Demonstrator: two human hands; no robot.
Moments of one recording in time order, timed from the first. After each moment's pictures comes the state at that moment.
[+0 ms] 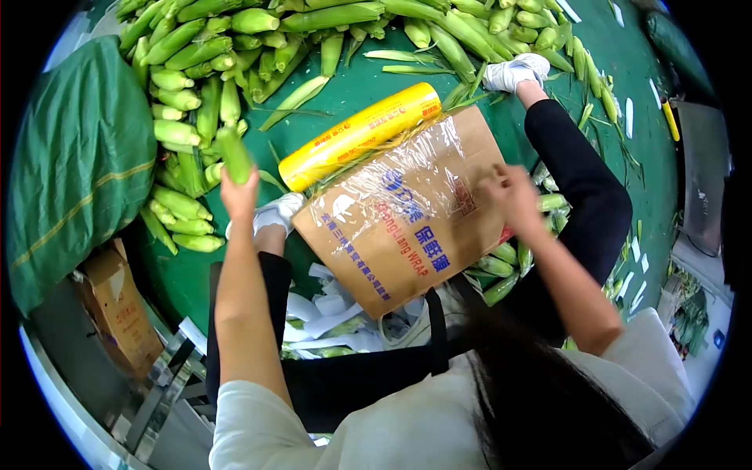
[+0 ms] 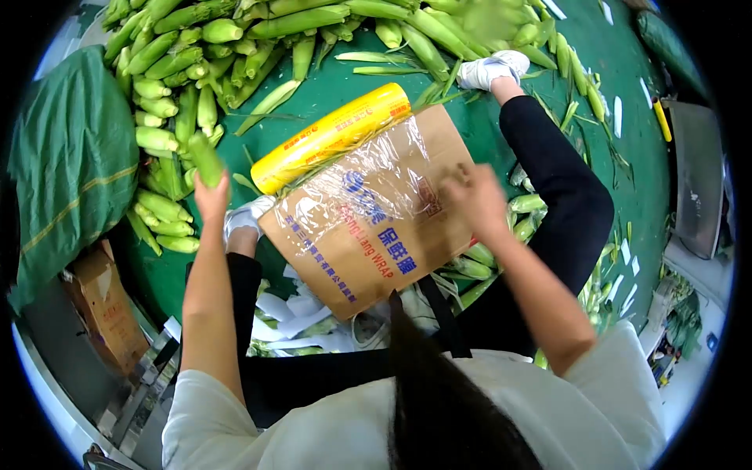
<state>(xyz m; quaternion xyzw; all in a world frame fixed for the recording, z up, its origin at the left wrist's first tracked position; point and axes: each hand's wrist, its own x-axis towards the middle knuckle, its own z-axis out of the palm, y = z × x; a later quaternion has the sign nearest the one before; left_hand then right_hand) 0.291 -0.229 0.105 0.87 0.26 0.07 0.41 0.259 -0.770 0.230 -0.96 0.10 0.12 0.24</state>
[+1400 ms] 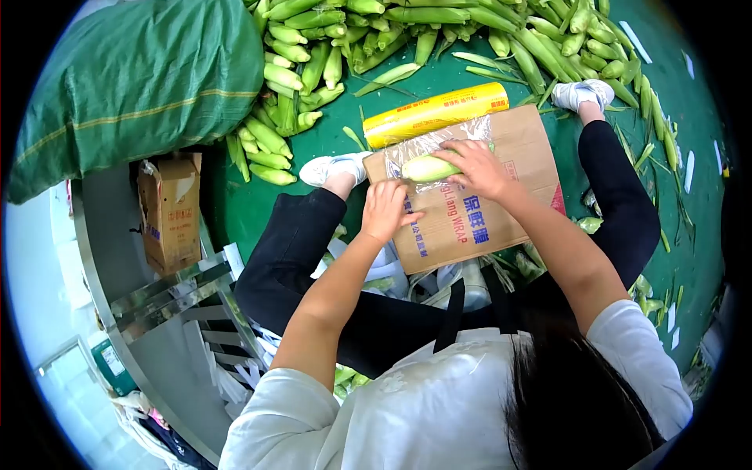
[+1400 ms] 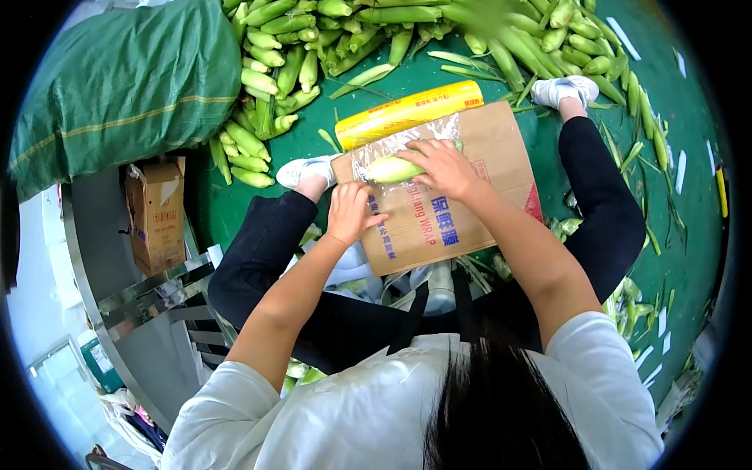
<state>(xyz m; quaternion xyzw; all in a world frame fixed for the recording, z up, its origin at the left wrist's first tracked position) 0.127 -0.409 0.202 0.97 -0.13 0.06 0.19 0.268 -0.658 0.201 -0.85 -0.43 0.08 0.29</state>
